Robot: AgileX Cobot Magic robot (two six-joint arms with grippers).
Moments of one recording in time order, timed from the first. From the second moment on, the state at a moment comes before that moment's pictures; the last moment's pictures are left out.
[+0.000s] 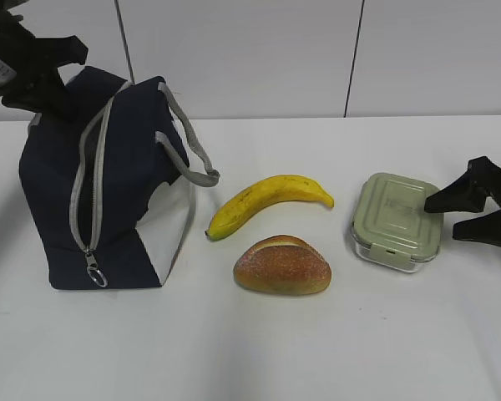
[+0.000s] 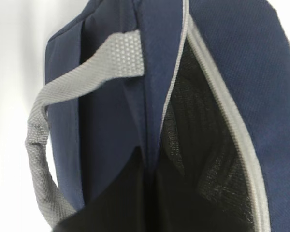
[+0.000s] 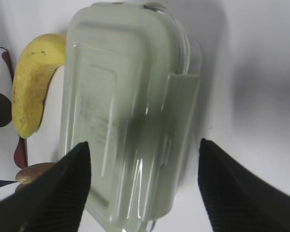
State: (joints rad) left arm -0.09 1.75 -1.51 -0.36 0.96 0.14; right arm -0.36 1.87 -0.94 1.21 0.83 -1.02
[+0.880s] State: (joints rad) left arm -0.09 1.75 -1.51 -0.36 0.97 0.14; right arm -0.40 2.10 -0.95 1.48 1.05 -1.38
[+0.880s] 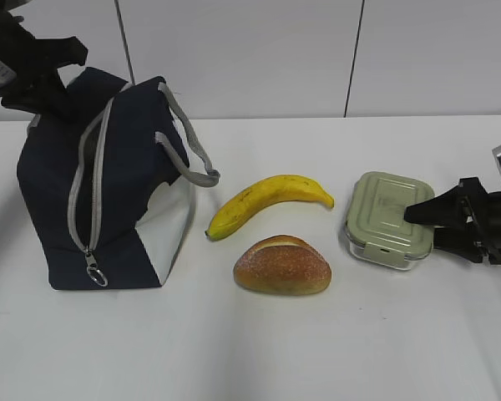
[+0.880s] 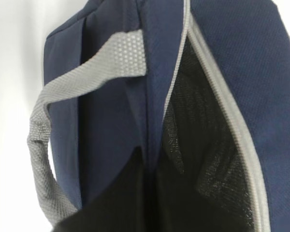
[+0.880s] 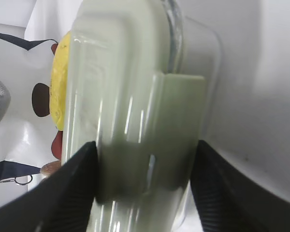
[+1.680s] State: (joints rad) left arm -0.09 1.75 -1.51 -0.37 0.97 0.14; right arm -0.40 2.10 -0.95 1.48 1.08 -1.38
